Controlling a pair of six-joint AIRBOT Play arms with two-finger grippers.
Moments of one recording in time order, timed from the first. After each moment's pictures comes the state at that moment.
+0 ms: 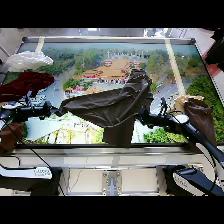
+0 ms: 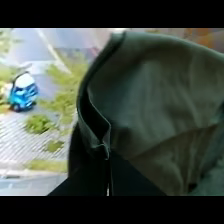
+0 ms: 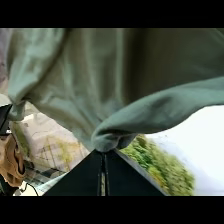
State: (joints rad) left arm 0.52 -1.50 0.86 0.56 -1.09 -0.89; right arm 0.14 -1.05 0.52 -0.37 0.71 1.33
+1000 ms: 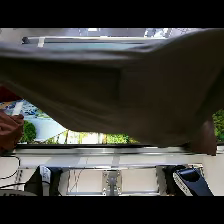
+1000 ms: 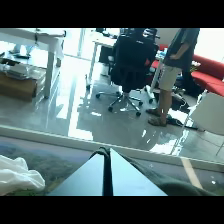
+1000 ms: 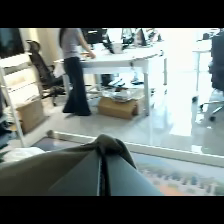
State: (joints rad) left arm 1.03 -0.72 1.56 0.37 -1.20 -1.08; right arm 0.14 -0.57 1.50 -1.18 0.84 1.44
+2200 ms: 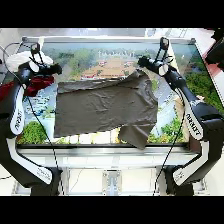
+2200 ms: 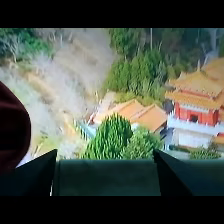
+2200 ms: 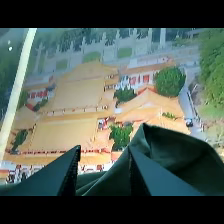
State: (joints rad) left arm 0.12 -1.78 1.67 1.31 -0.65 -1.47; right arm 0.11 -1.78 1.63 -1.09 0.34 1.45
